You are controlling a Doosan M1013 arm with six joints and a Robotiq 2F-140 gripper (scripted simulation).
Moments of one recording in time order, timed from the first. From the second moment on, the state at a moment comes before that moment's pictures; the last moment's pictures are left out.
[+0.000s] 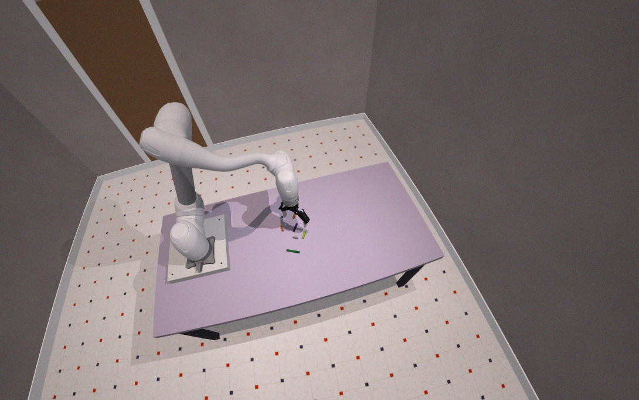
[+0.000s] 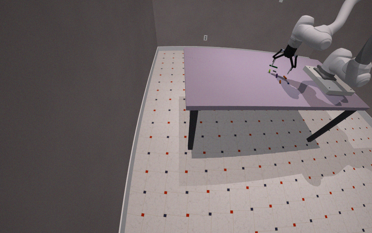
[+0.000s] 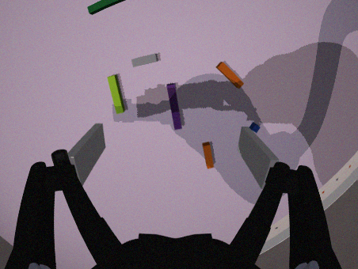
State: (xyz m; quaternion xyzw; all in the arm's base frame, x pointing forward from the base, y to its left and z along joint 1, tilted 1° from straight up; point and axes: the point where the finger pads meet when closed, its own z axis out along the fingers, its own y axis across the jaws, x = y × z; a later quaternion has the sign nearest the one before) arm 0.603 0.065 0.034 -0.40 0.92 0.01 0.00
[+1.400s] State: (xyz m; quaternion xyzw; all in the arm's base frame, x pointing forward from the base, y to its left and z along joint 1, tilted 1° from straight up) arm 0.603 0.074 0.034 -0.79 0.62 0.00 0.00
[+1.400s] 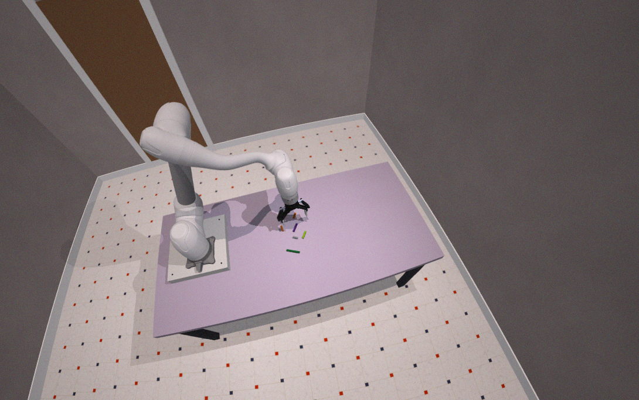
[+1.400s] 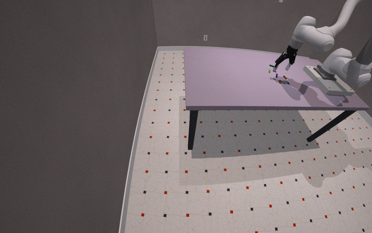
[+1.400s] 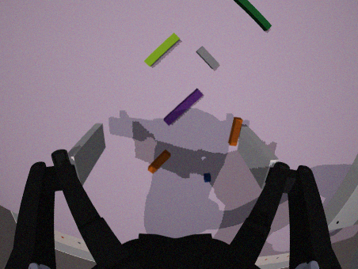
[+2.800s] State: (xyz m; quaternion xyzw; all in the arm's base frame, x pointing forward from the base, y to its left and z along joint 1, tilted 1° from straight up) arm 0.603 0.087 0.034 -1.00 0.00 0.00 0.00
